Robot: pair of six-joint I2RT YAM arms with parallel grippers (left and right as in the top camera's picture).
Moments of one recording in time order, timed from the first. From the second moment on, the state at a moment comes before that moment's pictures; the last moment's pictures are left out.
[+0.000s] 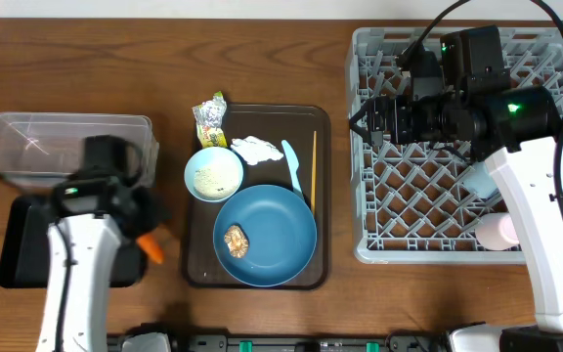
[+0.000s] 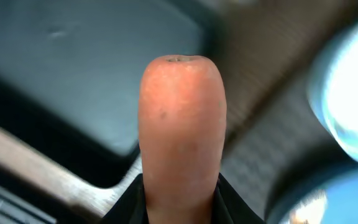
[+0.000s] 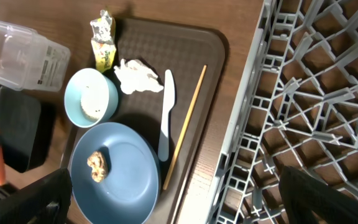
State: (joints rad) left arm 0.17 1.23 0.97 -1.14 -0.10 -0.49; right arm 0.23 1.54 1.64 -1.12 -0.37 0.16
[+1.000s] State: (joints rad) left arm 0.63 1.25 0.76 -0.95 -0.06 -0.78; right arm 0.23 1.54 1.64 -1.12 -0.37 0.16
